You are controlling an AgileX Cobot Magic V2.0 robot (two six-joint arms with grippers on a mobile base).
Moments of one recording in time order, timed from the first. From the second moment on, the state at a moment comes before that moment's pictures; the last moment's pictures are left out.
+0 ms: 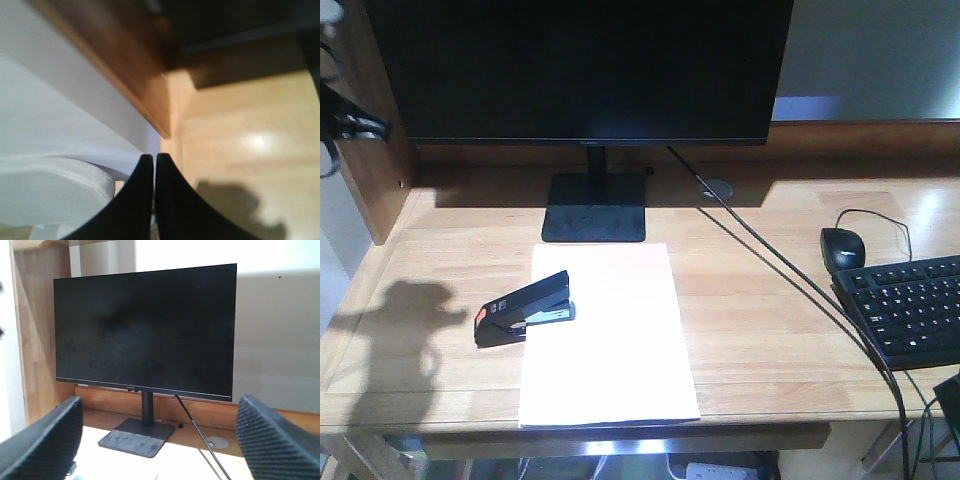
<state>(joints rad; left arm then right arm) -0.16 1.53 -1.43 0.59 0.82 -0.39 0.36 0.00 -0.11 -1.74 -0.03 1.74</state>
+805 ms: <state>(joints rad) -0.20 0.71 -0.76 0.72 0.48 -0.62 0.36 0.00 -0.11 -1.74 -0.03 1.74</state>
